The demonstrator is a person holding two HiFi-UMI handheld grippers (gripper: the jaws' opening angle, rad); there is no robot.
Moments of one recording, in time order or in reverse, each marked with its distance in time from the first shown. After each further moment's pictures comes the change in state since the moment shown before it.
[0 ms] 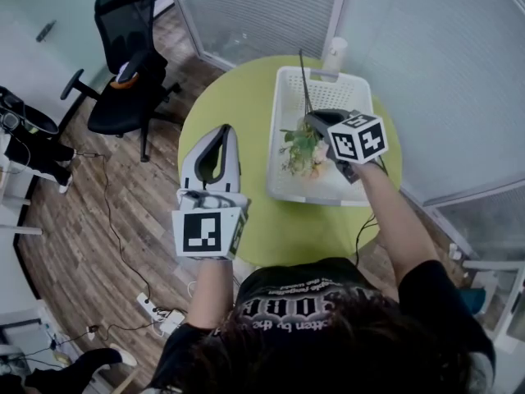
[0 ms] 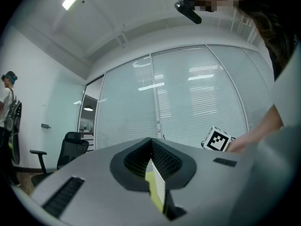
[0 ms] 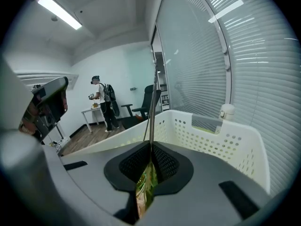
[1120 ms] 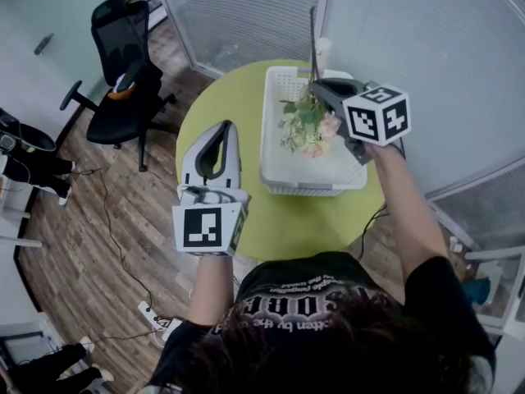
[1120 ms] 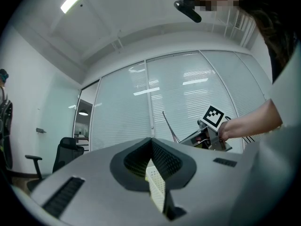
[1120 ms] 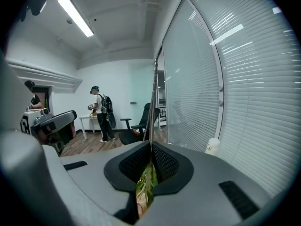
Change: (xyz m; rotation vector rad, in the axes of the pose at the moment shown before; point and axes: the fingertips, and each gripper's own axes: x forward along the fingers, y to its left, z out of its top) left arm -0.028 -0.033 0.027 0.025 -0.094 -0.065; right arm -0.101 0.024 0.090 -0.081 -0.190 -0.051
